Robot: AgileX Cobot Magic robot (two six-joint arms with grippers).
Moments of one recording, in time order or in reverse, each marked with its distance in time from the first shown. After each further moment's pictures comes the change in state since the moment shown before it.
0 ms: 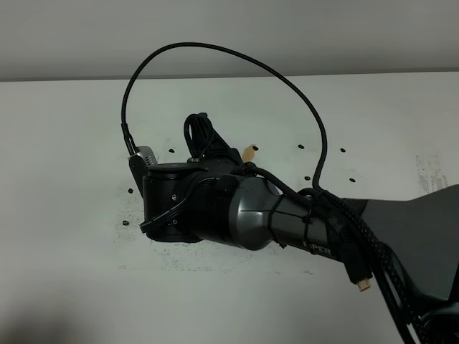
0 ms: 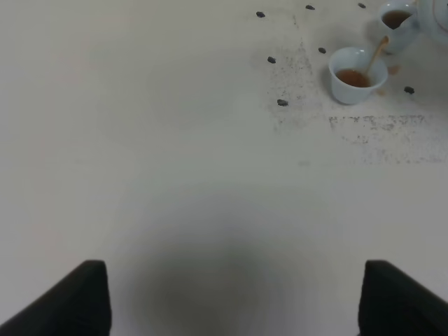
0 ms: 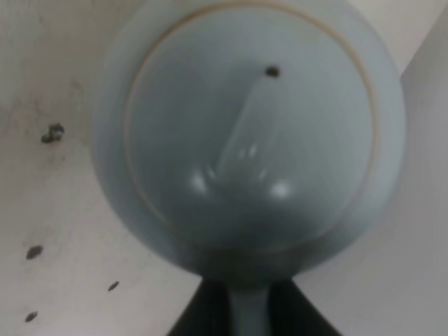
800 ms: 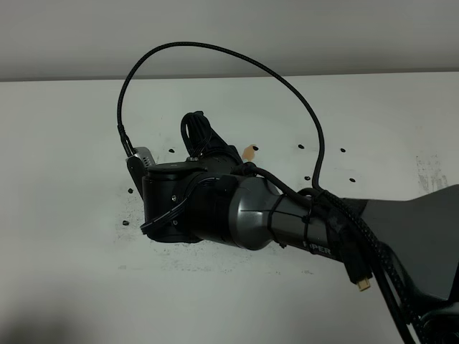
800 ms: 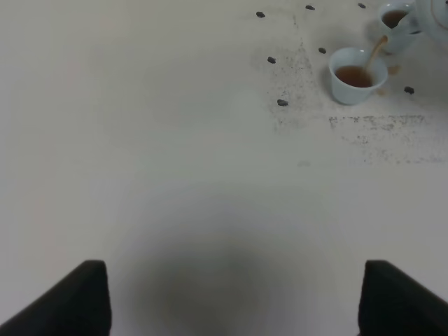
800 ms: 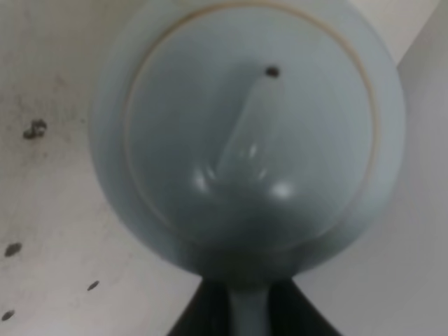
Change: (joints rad) left arm 0.000 0.000 0.000 0.000 0.000 -0.001; right arm 0.000 0.000 0.000 -0.024 -0.013 -0.027
